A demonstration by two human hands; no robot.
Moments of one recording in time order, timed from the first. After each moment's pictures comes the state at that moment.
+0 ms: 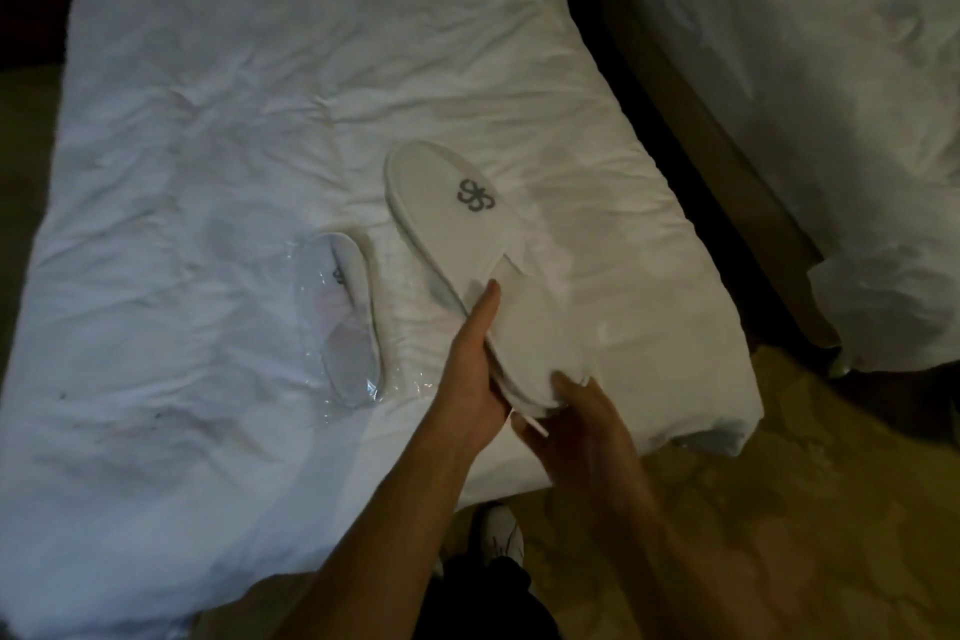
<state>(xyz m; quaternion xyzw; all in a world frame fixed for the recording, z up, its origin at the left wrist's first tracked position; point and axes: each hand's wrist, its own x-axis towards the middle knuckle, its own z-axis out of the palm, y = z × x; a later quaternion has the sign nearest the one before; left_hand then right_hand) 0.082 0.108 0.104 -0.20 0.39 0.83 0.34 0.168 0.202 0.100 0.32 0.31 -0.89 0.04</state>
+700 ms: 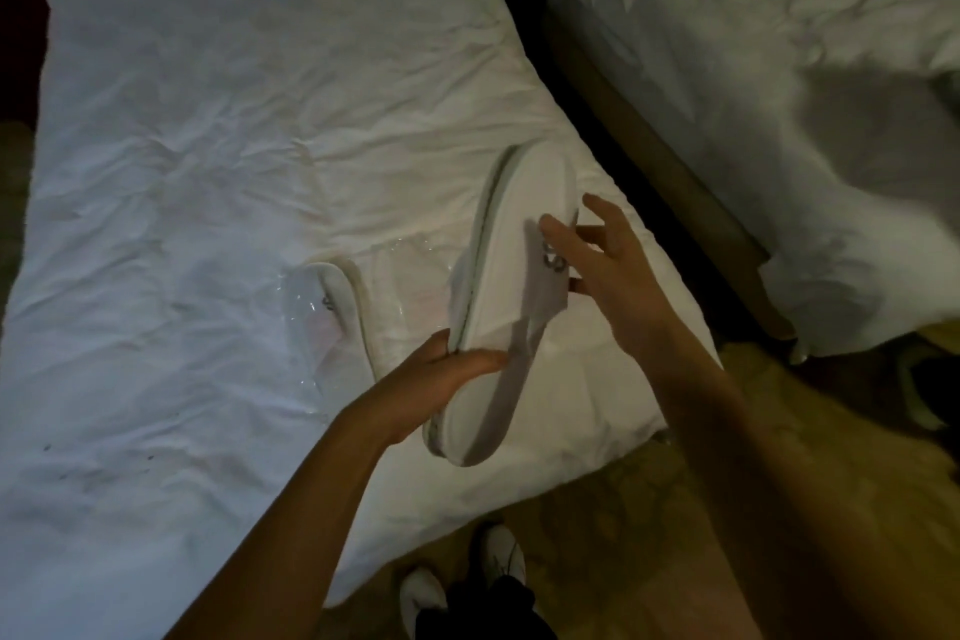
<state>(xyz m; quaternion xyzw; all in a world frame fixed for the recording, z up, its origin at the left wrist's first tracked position) 0.074 0.049 0.137 0.04 0.70 0.58 0.42 0.085 0.253 0.184 0.23 0.71 -0.67 -0.06</state>
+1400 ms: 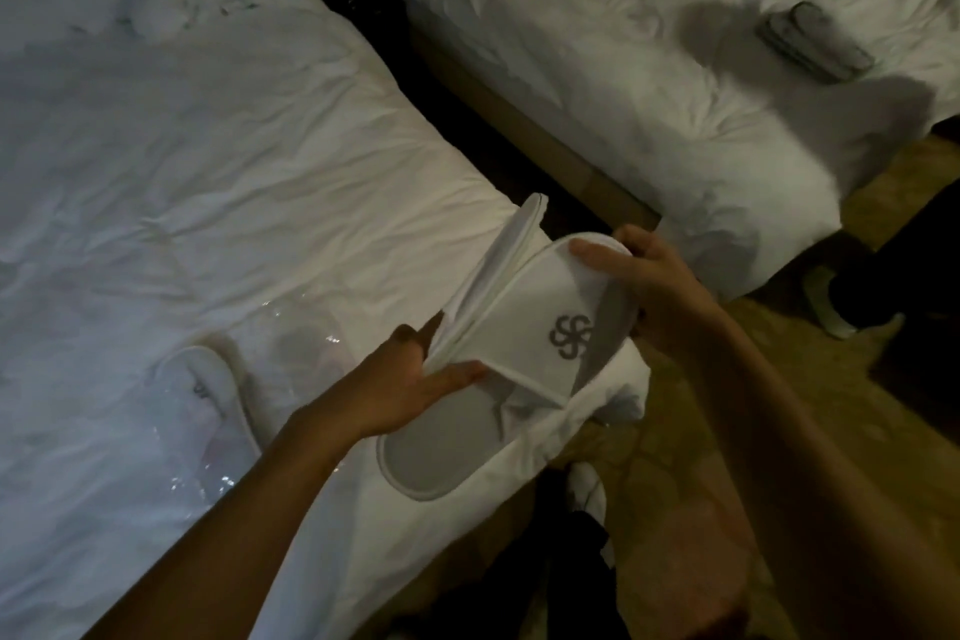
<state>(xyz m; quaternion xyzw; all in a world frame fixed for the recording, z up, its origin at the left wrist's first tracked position) 0.059 0.174 0.127 0.28 0.86 0.27 0.34 0.173 0.419 0.183 0.32 0.67 -0.67 -0.10</state>
